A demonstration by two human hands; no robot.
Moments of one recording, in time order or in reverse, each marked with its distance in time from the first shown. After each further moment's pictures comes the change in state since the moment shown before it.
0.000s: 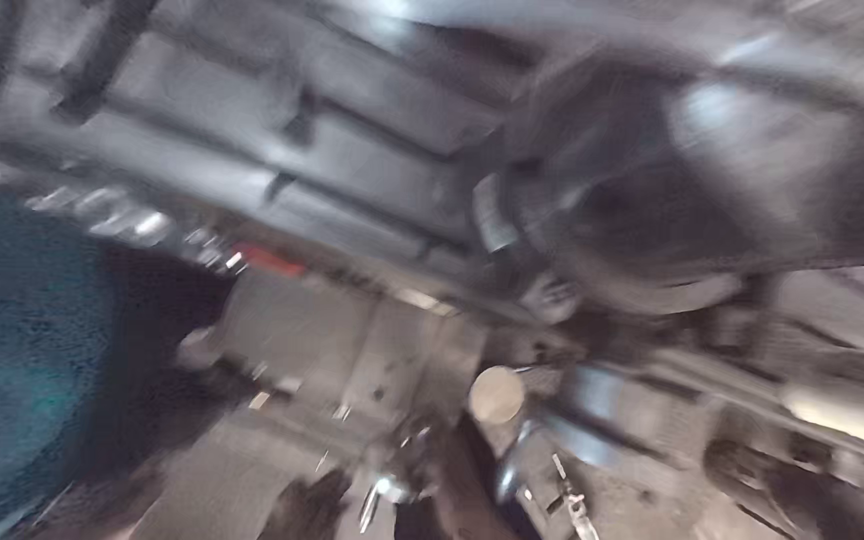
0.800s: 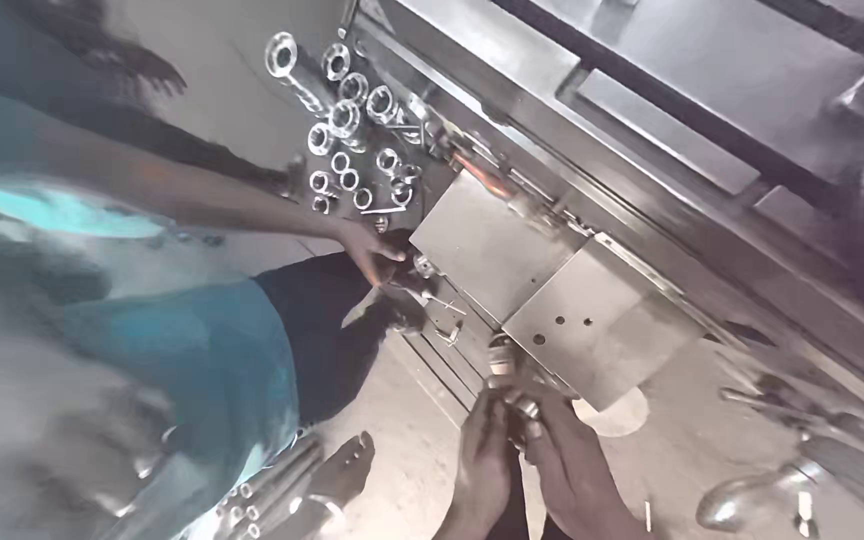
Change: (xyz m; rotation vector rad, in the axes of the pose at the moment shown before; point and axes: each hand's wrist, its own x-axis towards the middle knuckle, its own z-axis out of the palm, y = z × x) left_hand -0.008 -0.034 0.026 0.116 -0.103 0.166; right_hand 0.009 0.020 0.017 -0.529 -0.382 -0.557
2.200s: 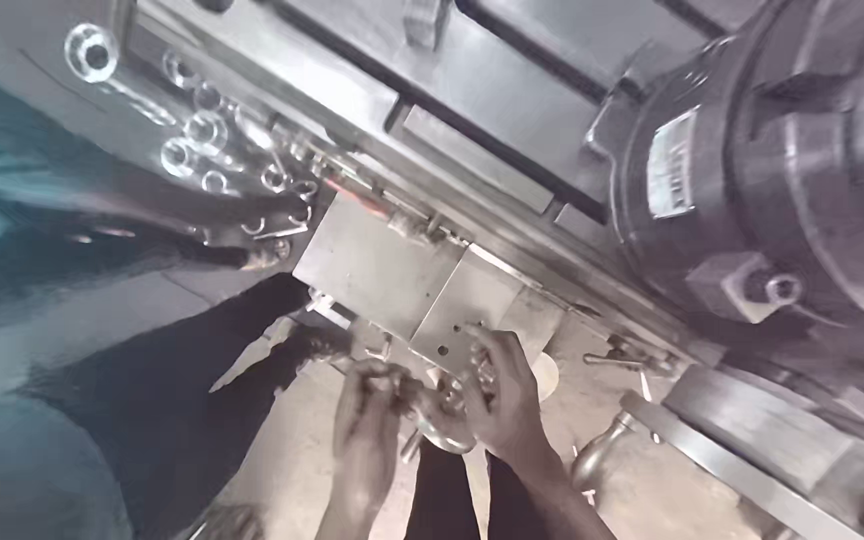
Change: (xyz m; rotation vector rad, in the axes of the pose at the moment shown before) left_hand 0.064 0.039 -0.013 -0.225 -0.125 -0.007; right_hand 0.035 0.031 -0.029 -0.178 0.372 0.095
